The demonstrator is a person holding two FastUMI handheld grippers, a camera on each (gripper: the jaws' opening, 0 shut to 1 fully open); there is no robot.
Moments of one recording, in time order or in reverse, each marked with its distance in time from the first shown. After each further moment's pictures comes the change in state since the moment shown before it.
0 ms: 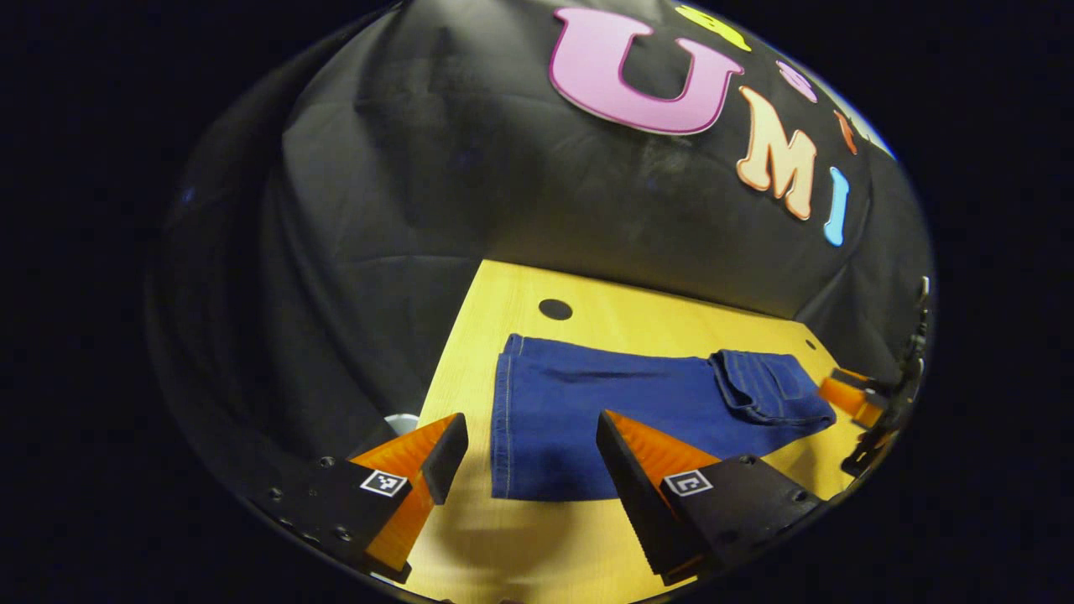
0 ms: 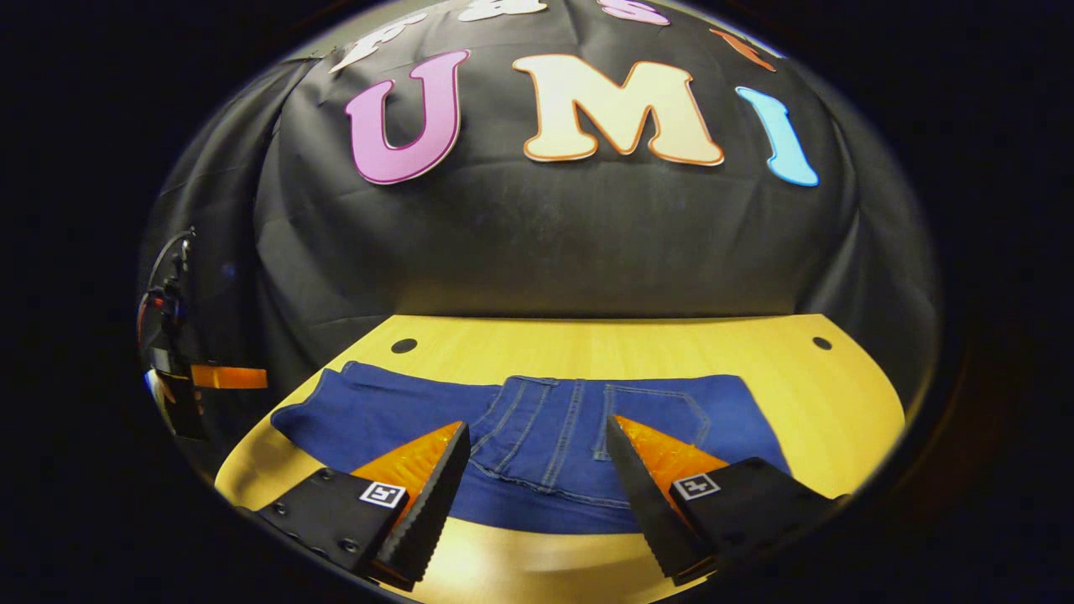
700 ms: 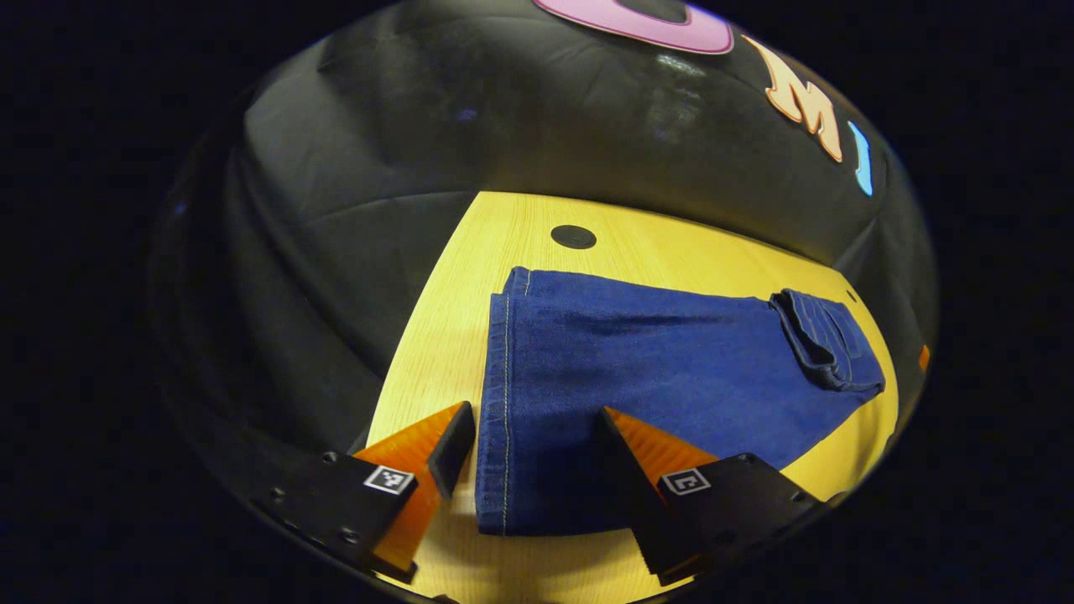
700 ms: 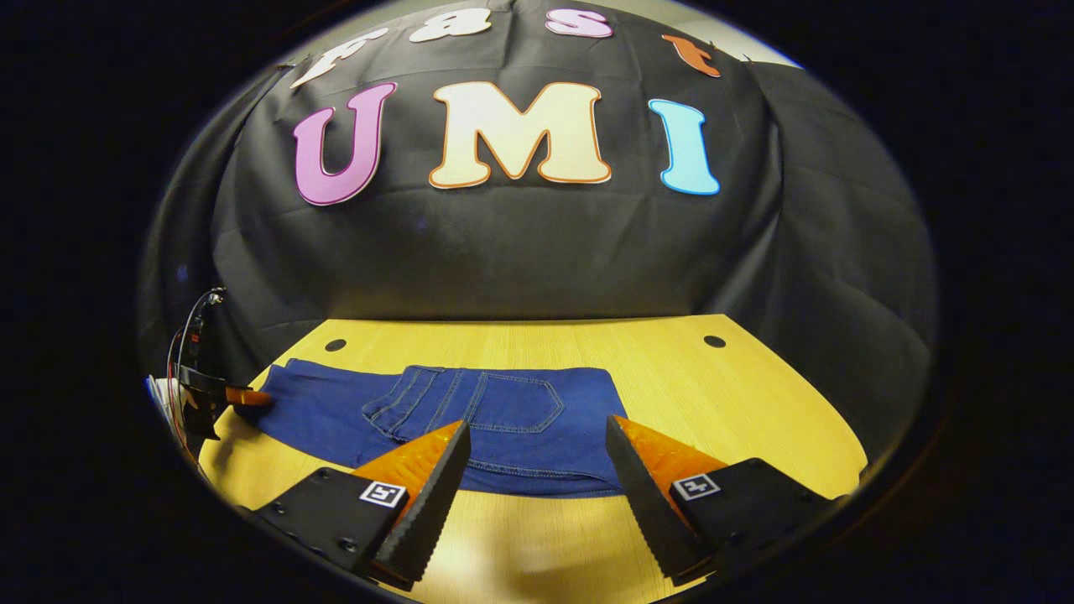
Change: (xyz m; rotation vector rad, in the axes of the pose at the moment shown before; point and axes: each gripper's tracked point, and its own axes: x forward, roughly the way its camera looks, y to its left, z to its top) left arm 0.063 0.009 -0.053 0.110 0.180 0.093; right arm -0.078 -0.108 -0.001 0.022 -0.002 -0.195
